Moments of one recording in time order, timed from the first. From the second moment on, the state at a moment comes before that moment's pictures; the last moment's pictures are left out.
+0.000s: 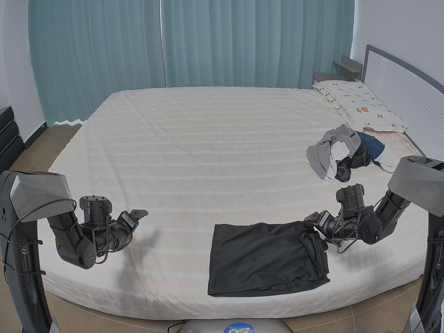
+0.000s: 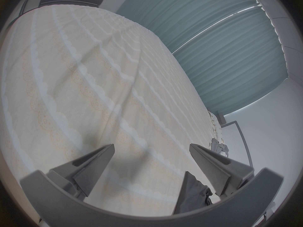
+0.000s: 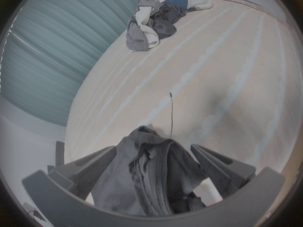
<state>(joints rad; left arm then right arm) -0.08 2.31 -0.62 -1.14 -0.15 -0.94 0.20 2.26 -0.80 -0.69 0.06 0.85</state>
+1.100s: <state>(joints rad) -0.08 2.31 -0.62 -1.14 -0.15 -0.94 0.21 2.20 -0.24 -1.08 0.25 0.36</state>
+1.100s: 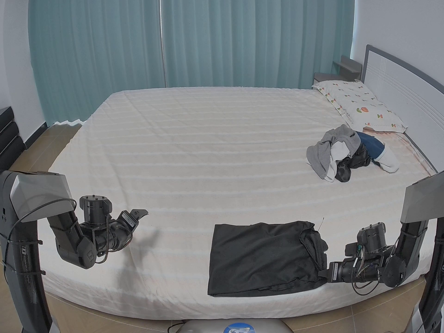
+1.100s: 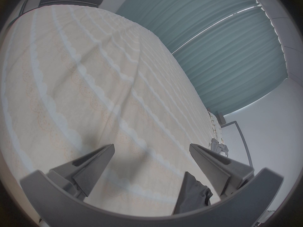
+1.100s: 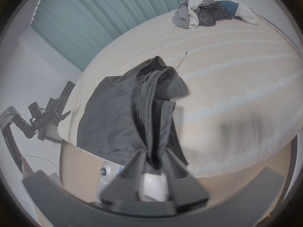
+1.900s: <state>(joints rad) -0.08 2.31 -0.62 -1.14 -0.15 -0.94 0.12 2.20 -0.18 -1.08 0.32 0.35</state>
